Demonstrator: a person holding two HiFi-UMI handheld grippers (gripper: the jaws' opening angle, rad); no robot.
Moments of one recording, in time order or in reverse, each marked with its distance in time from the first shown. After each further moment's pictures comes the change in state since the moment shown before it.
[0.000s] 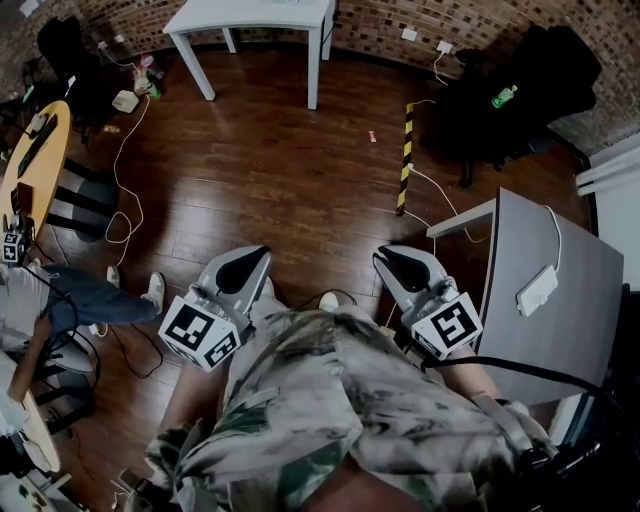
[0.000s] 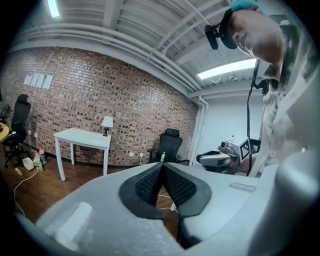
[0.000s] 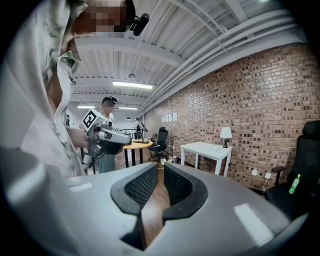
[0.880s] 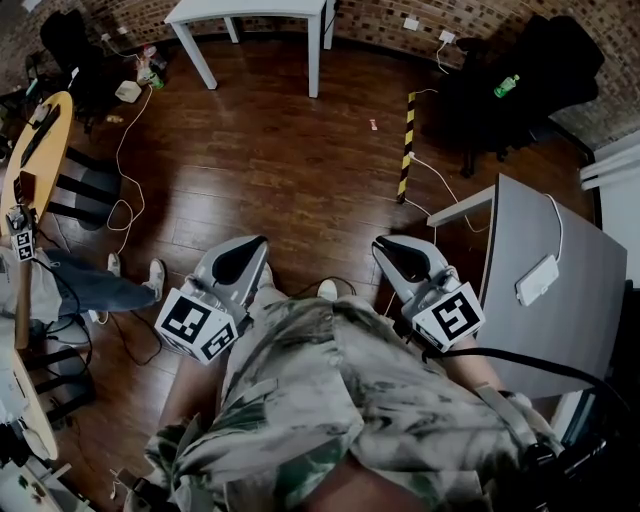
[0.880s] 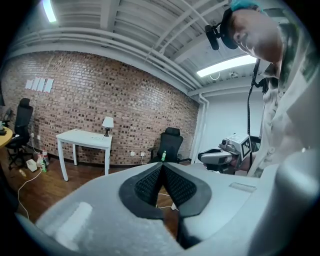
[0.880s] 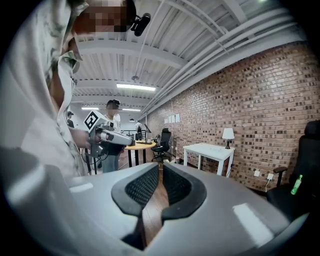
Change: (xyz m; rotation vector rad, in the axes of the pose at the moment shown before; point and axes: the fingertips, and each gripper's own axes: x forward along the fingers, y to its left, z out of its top) left arm -0.008 -0.026 -0.006 0.017 0.004 0.026; right arm -0.025 0.012 0.003 0.002 -0.015 0.034
